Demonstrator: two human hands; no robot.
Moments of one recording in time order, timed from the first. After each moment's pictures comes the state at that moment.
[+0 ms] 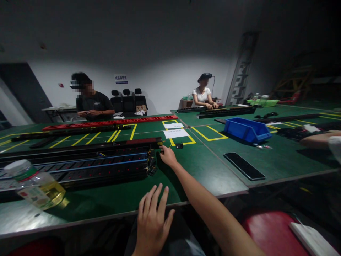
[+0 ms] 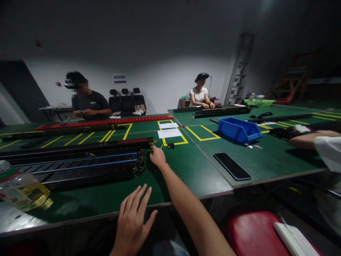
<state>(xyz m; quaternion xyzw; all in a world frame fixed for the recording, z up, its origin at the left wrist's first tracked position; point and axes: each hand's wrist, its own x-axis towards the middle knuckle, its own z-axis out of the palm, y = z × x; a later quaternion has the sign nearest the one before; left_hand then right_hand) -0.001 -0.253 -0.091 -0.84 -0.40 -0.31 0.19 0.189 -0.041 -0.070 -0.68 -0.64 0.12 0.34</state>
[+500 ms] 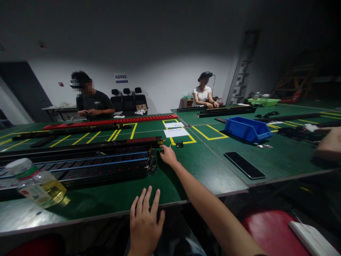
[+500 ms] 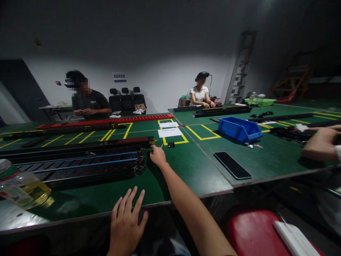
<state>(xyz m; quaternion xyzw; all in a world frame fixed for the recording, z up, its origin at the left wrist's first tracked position) -0.022 -0.251 -0.116 -0.82 -0.45 -0.28 0.23 0.189 -0.042 -0.070 -0.68 -0.64 0.10 0.33</state>
